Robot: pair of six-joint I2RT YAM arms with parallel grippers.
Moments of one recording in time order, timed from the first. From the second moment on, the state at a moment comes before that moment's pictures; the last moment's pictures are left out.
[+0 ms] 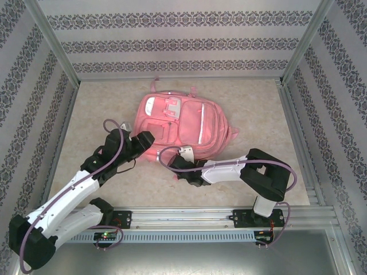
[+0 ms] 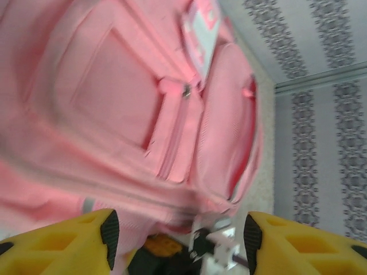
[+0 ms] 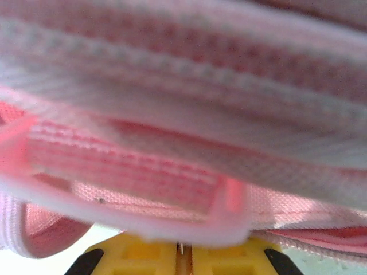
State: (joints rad) left arm -0.53 0.87 0.68 -0.37 0.03 -1.09; right arm 1.08 1.73 0.82 -0.17 0.43 0.82
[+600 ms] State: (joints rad) left arm -0.63 0.99 0.54 -0.39 -0.07 -1.26; right arm 1.03 1.65 0.69 0.00 0.27 0.75
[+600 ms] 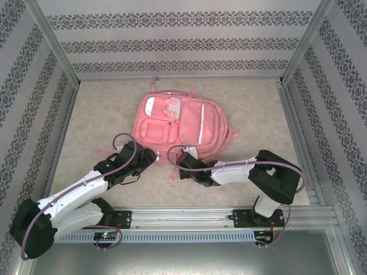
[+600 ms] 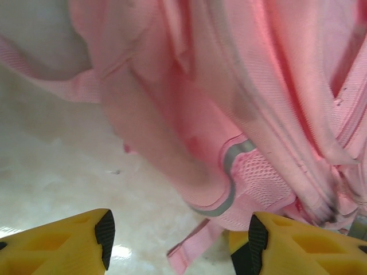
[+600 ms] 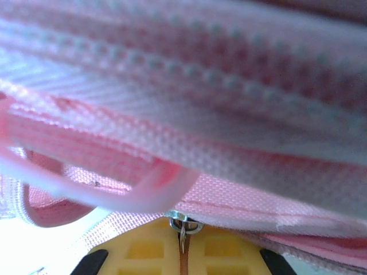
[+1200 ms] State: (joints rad) left arm -0.52 1.17 0.52 -0.20 -0.08 -1.19; right arm 1.01 1.60 0.64 0.04 0.20 0.74
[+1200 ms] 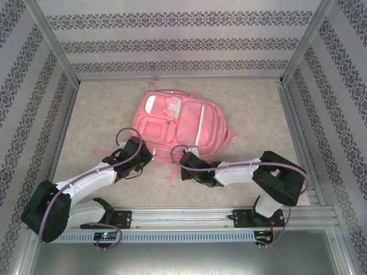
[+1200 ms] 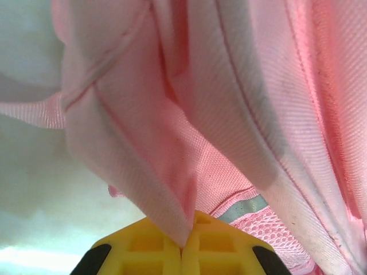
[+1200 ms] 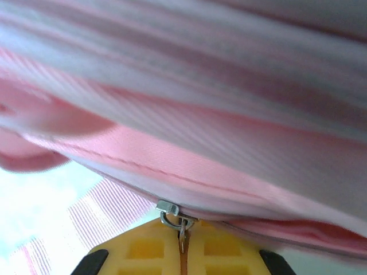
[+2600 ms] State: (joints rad) left arm -0.37 1.08 0.70 -0.50 -0.01 -1.15; right arm 1.01 1.80 0.91 0.11 0.01 0.63
